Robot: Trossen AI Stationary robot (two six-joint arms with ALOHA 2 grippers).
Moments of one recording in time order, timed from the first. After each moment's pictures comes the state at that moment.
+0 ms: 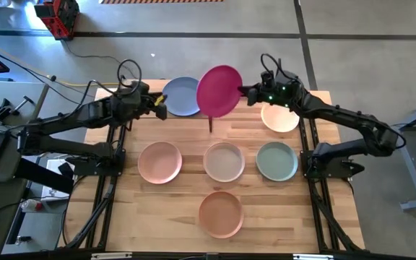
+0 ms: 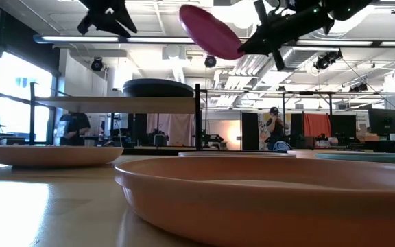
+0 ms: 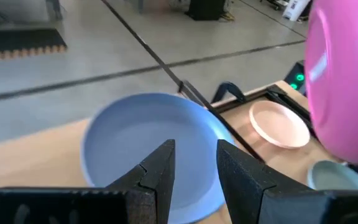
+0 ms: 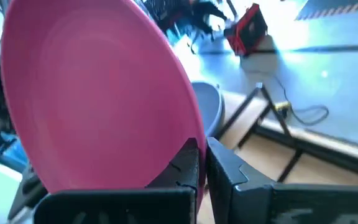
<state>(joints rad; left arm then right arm) 0.27 0.96 1.01 -0.50 -0.54 -0.51 -0.59 1.21 0.90 0.10 -0.15 0.60</state>
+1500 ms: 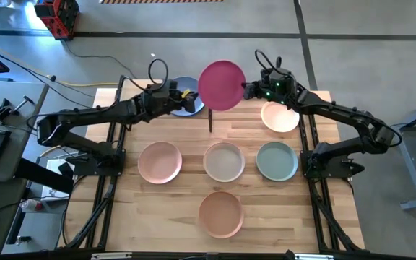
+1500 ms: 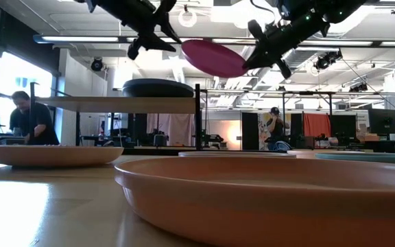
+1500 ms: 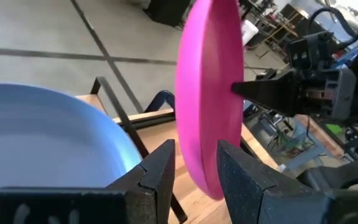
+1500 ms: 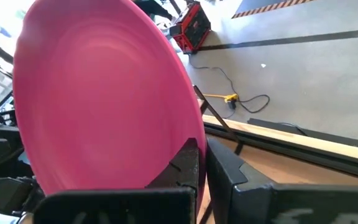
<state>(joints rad) 0.33 1.29 1.01 0.00 -0.32 -0.67 -0.63 1.27 0.95 -0.04 0.01 0.63</state>
